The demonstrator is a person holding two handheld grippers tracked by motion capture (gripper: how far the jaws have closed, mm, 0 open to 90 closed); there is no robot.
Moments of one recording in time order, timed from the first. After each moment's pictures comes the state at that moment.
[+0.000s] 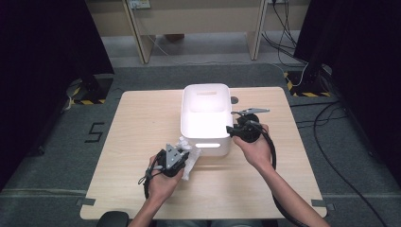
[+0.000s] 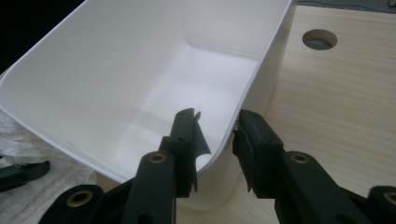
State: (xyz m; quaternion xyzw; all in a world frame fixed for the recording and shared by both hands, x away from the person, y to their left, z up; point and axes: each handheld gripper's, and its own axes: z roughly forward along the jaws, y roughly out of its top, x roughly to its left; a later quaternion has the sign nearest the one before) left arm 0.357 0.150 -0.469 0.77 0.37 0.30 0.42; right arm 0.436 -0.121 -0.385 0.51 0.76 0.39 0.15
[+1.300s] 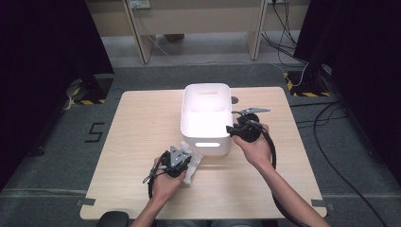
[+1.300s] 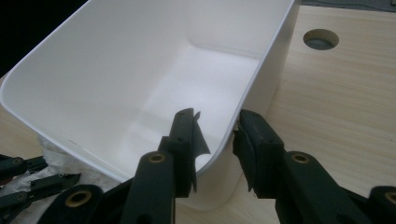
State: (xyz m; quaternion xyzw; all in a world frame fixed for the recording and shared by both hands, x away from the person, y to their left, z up) left arm 0.365 0.145 -0.489 0.79 0.39 0.27 0.40; right arm 0.437 -0.122 -0.386 0.51 0.75 0.39 0.14
